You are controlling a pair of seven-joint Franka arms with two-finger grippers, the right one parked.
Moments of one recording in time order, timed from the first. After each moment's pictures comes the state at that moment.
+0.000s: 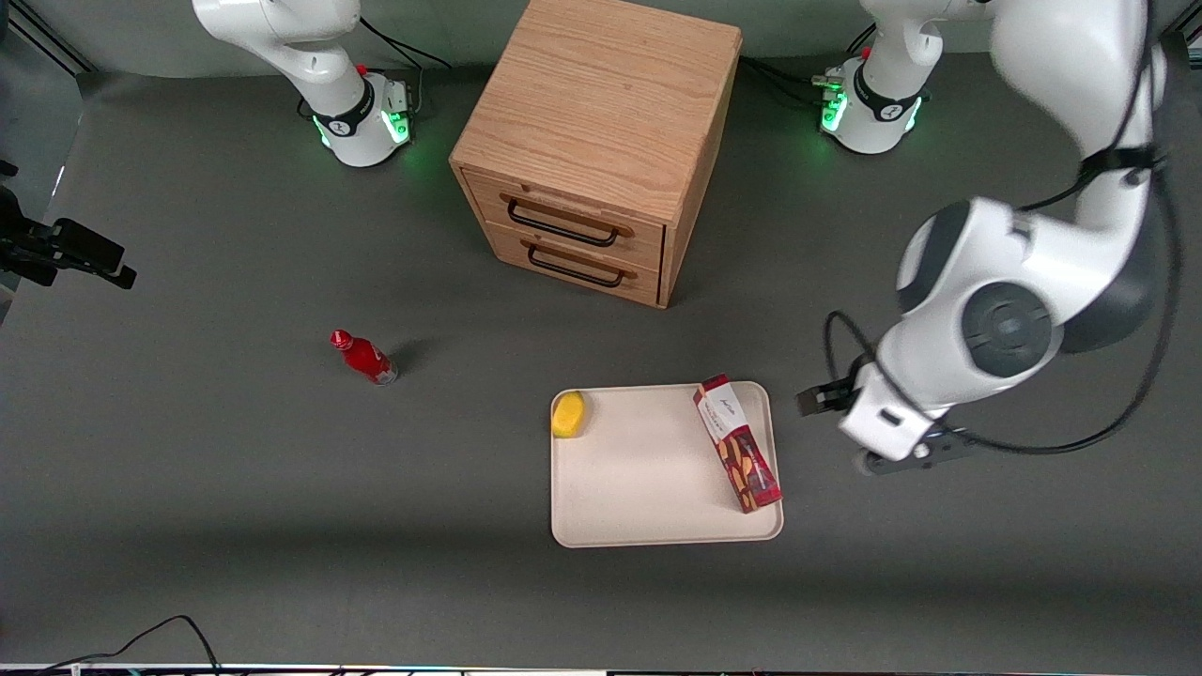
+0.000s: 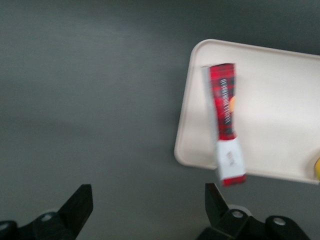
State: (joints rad) arm -0.06 0.47 -0.31 -1.32 0.11 1.68 -0.54
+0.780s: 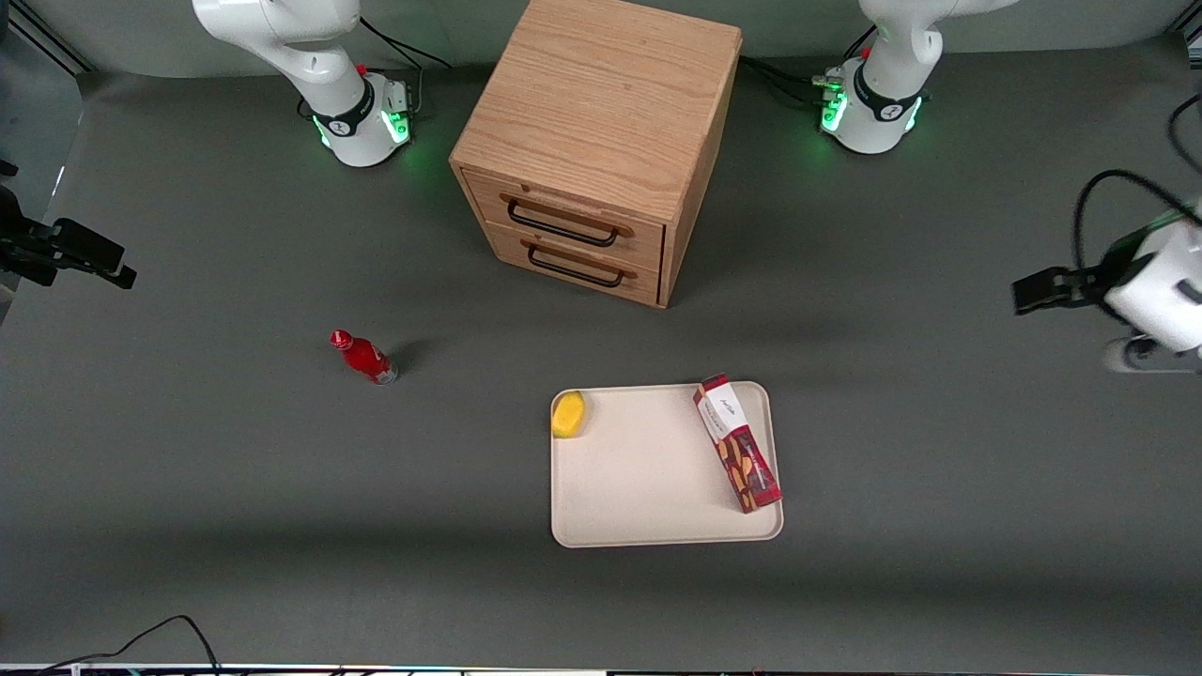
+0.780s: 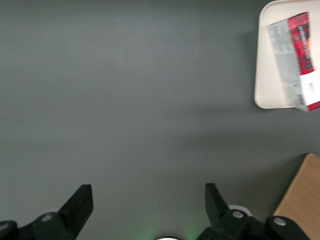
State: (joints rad) arm 0.06 0.21 -0.11 -1.32 0.10 1.40 0.00
